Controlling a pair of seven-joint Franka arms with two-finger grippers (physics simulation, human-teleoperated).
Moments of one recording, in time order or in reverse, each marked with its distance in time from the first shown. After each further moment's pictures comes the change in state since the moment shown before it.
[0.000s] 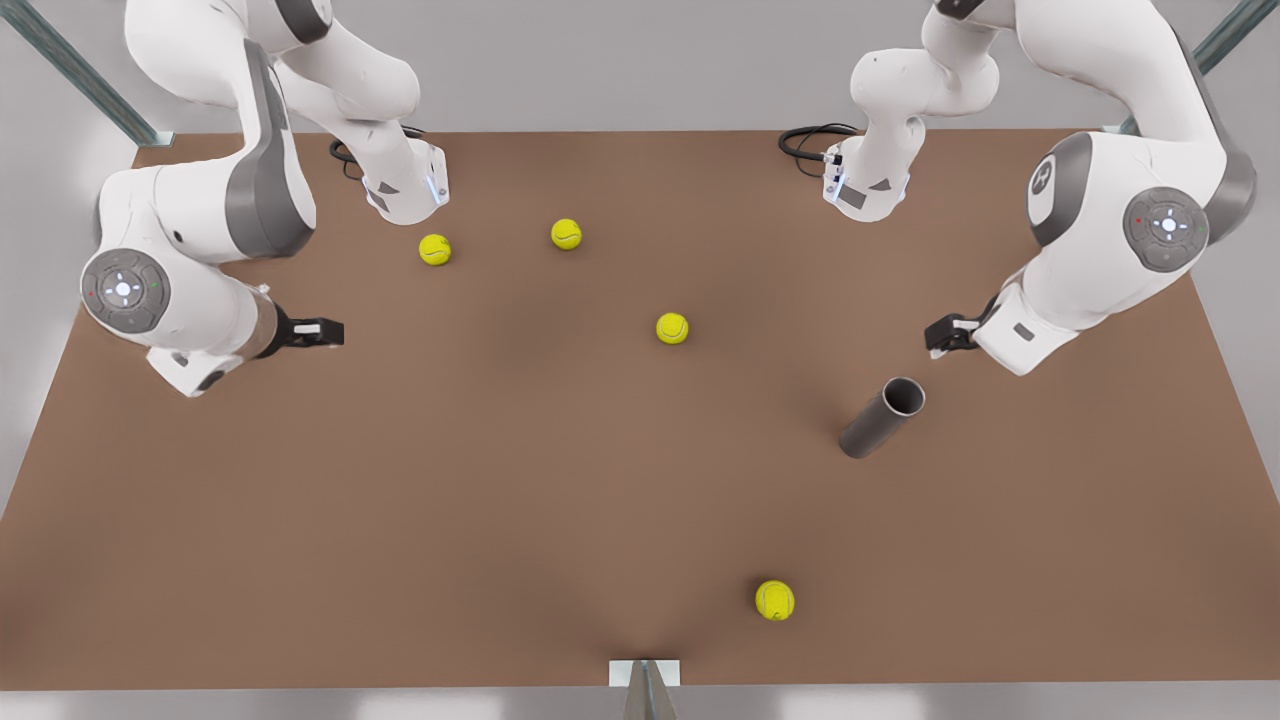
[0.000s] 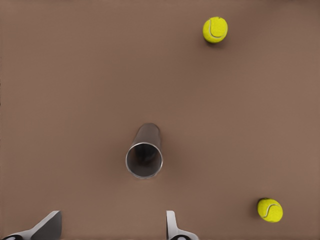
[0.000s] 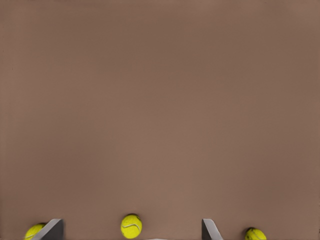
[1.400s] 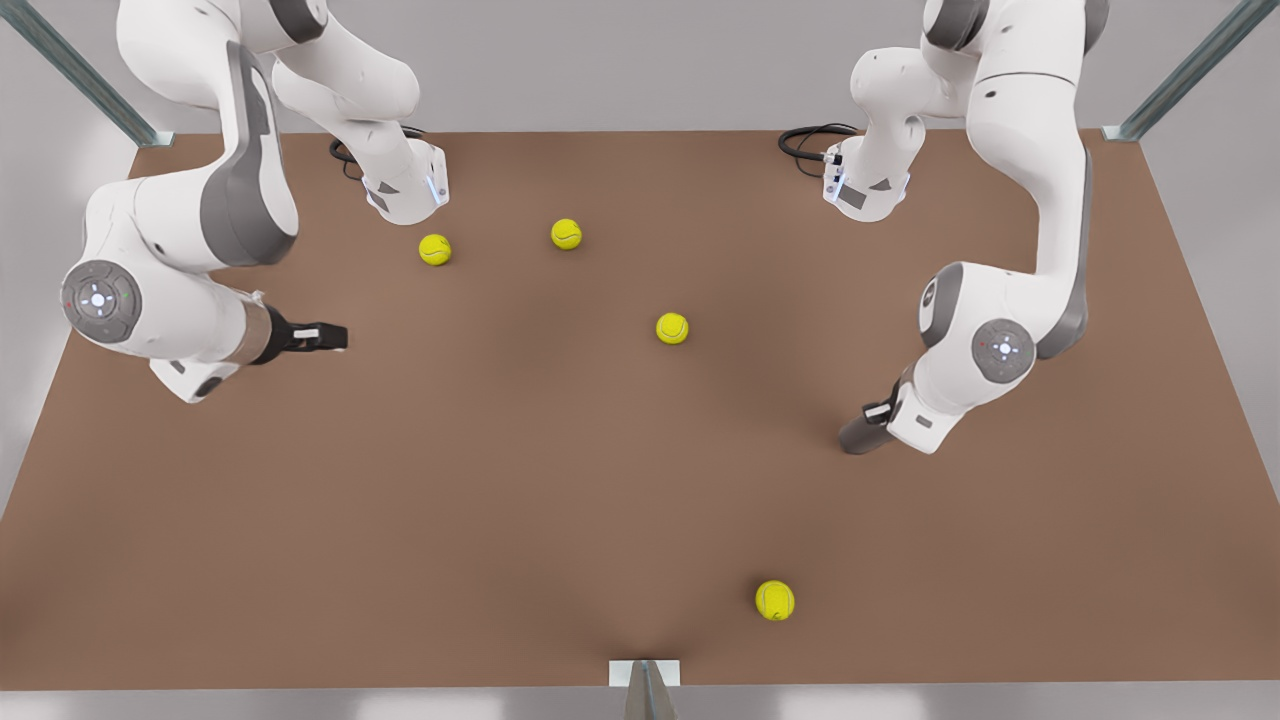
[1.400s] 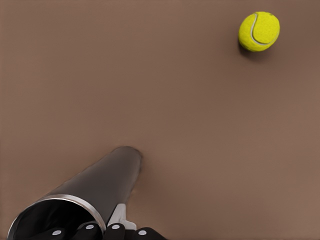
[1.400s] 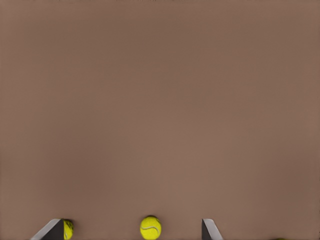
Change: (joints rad) left arm -0.050 0.136 -0.002 -0.318 -0.006 0.460 -0.299; right arm -0.042 -0.012 -0.011 -0.051 0.098 0.045 -0.002
